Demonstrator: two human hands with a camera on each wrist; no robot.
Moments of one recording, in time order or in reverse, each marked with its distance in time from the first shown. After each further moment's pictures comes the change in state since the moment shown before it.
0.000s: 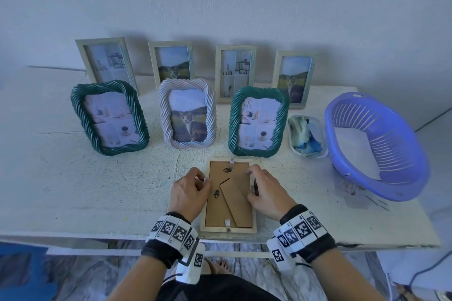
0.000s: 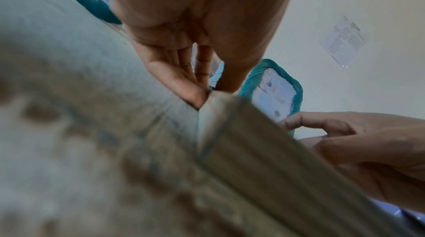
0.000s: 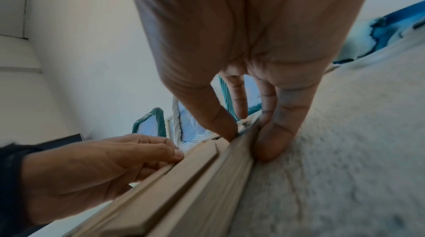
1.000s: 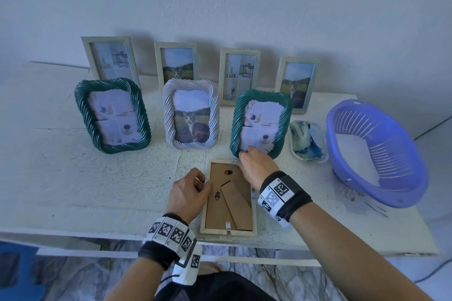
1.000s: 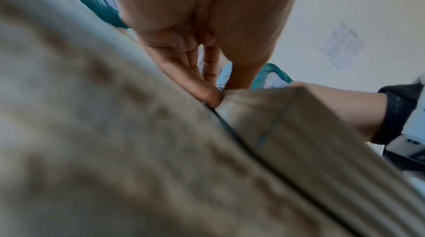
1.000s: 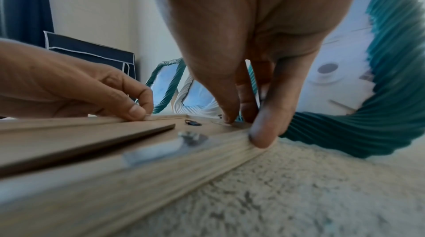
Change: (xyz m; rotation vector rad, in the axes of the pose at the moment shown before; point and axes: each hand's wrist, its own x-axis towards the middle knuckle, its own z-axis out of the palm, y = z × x) left_hand 0.001 -0.007 -0.002 -0.051 -0.004 0.021; right_hand 0.069 -0.025 -0.012 -0.578 0.101 -0.108
